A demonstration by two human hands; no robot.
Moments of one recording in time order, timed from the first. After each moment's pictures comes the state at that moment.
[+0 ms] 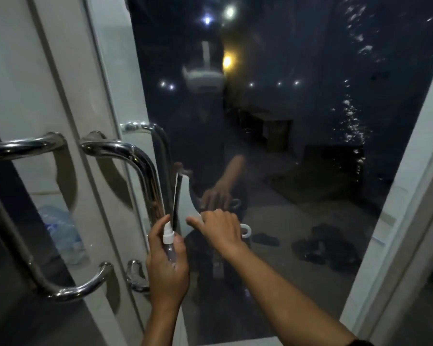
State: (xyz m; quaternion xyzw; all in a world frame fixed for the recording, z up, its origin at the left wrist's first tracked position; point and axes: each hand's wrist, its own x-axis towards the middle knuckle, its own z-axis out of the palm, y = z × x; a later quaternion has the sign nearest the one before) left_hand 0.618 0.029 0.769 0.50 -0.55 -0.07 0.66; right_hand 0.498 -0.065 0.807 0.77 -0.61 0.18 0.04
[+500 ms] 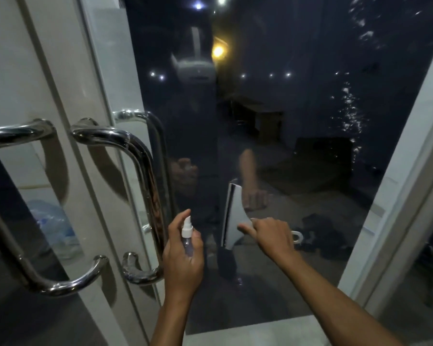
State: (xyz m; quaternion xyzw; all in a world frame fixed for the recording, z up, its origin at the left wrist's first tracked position) left_hand 0.603 0.026 0.755 0.48 -0.61 -0.12 0.62; right_hand 0.382 -0.053 0.747 0.71 -0.69 0.11 0.09
